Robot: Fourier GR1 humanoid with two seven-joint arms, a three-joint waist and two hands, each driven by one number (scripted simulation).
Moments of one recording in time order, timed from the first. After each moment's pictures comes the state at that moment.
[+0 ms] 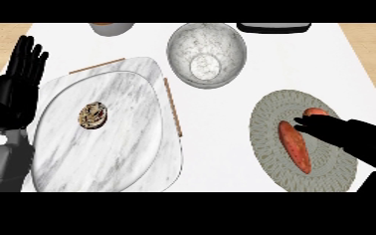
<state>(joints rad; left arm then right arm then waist) -0.25 0.38 0.12 -1.47 0.23 0.11 -0.05 -0.04 -0.74 0.12 -1.68 0.71 0.60 -0.46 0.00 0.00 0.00</state>
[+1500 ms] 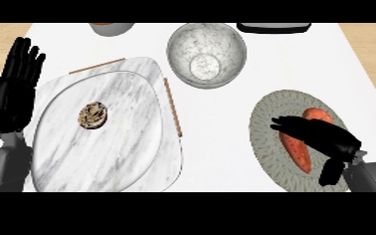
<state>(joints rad) -0.24 0.33 0.20 -1.50 0.17 0.04 -0.01 -0.15 -0.51 0.17 -1.31 1.05 0.46 -0.57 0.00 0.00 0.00</state>
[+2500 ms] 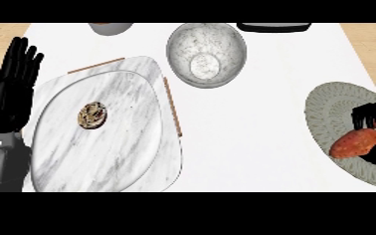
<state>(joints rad) -0.24 0.32 0.22 -1.51 0.15 0.02 -0.01 -0.27 -0.60 -0.21 -0.98 1.06 0.30 -0.39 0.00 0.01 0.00</state>
